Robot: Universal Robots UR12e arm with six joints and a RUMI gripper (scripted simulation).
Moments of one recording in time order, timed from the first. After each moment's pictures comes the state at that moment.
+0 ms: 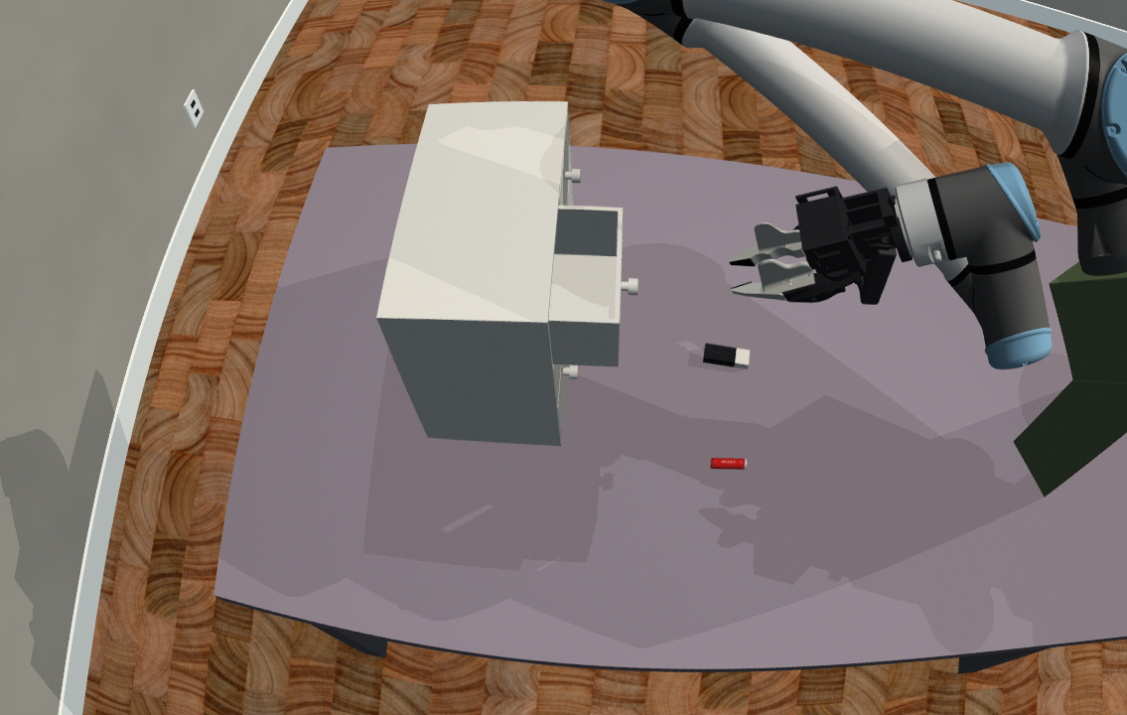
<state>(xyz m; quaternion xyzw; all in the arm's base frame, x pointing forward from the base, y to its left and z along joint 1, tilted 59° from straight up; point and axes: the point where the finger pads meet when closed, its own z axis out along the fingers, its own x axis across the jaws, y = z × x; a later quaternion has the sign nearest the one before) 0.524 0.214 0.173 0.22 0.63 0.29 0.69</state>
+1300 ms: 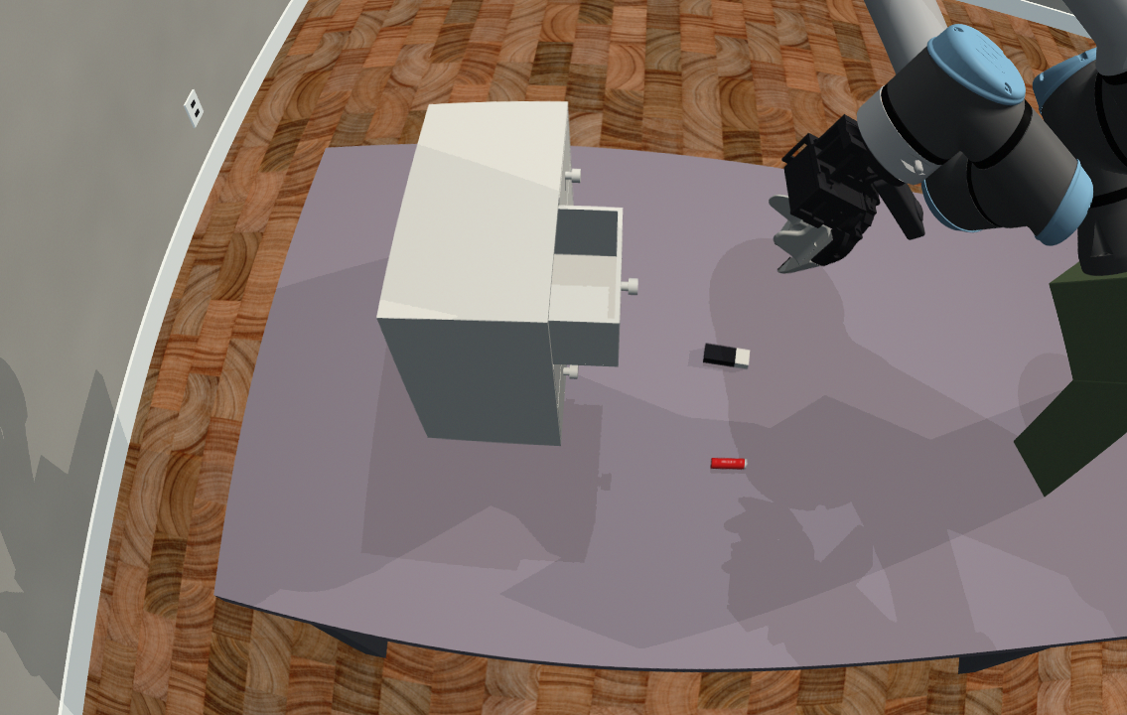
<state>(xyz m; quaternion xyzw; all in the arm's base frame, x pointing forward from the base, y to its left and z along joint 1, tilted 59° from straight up) 0.459 0.227 0.182 0.41 0.68 0.09 0.60</state>
